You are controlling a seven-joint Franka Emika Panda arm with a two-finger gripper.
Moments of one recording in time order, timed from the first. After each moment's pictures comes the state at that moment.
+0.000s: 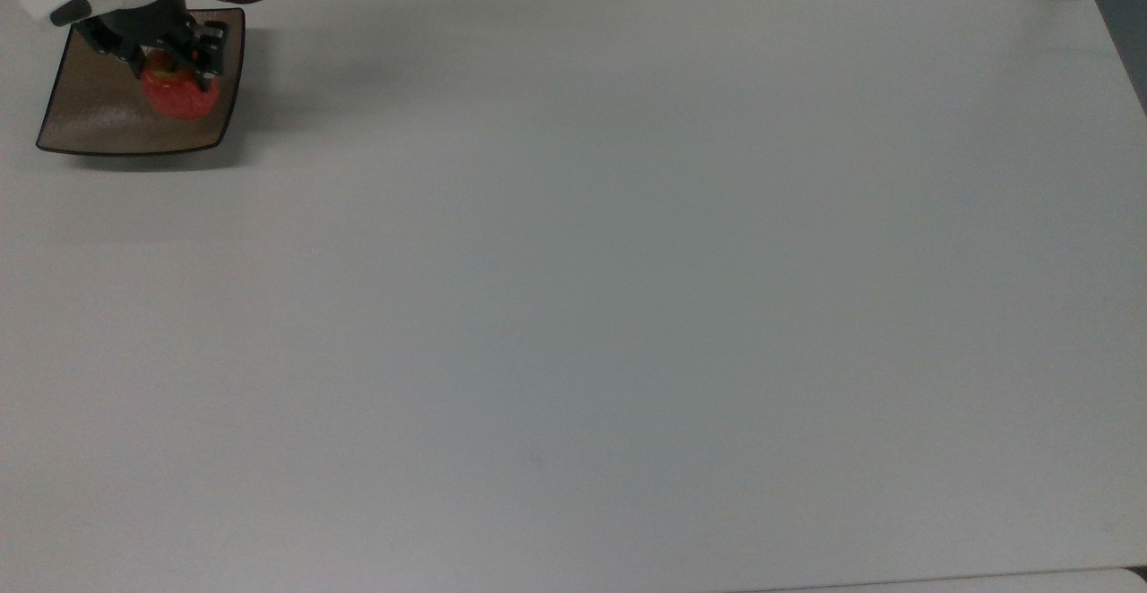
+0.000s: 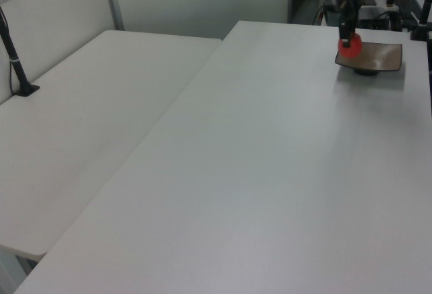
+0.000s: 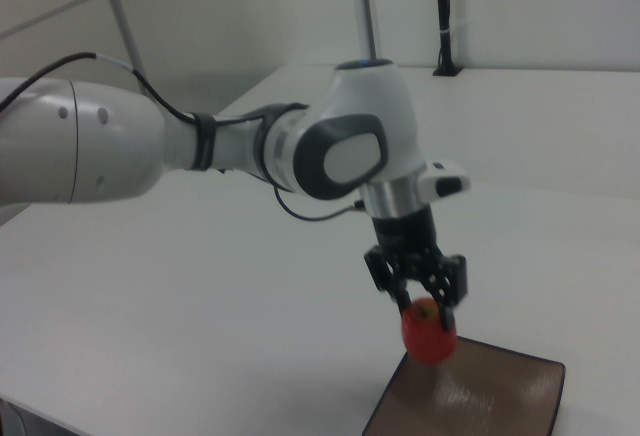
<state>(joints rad) -0.14 0.22 -0.28 -1.80 -0.18 2.01 -0.32</state>
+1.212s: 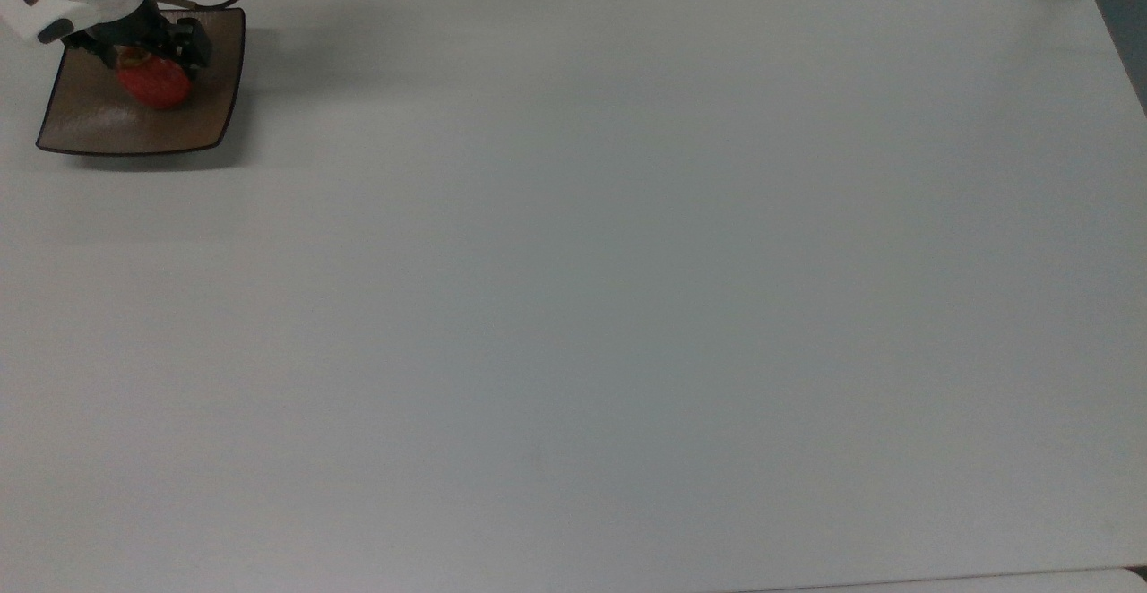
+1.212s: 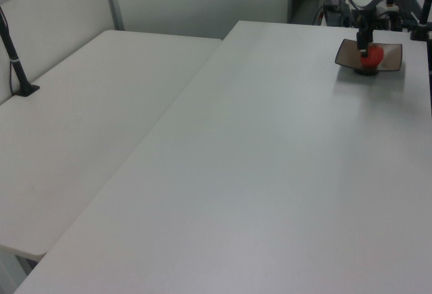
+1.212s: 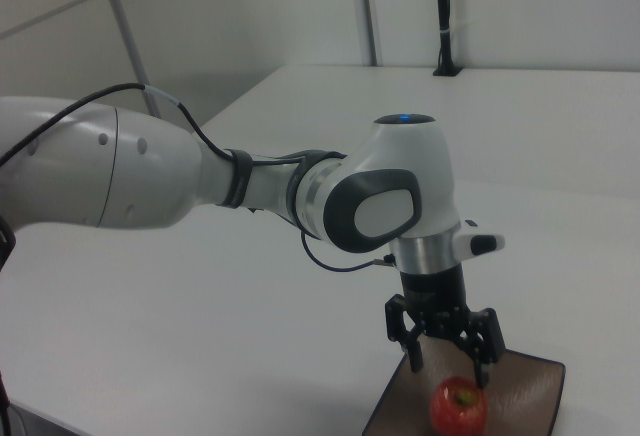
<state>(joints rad) -0.18 0.28 -0.34 -1.84 -0.19 2.05 -0.45</state>
